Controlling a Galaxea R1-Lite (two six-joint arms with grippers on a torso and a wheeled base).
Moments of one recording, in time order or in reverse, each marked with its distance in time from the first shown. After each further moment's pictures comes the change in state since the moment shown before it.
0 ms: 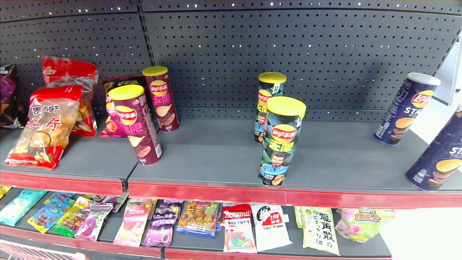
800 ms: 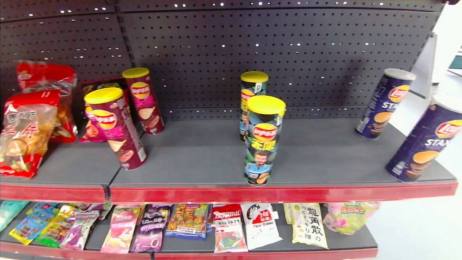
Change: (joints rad) left arm -0.030 0.060 -0.187 0.227 -0.006 -0.020; right arm -0.038 -0.184 0.250 0.038 -0.144 -0.083
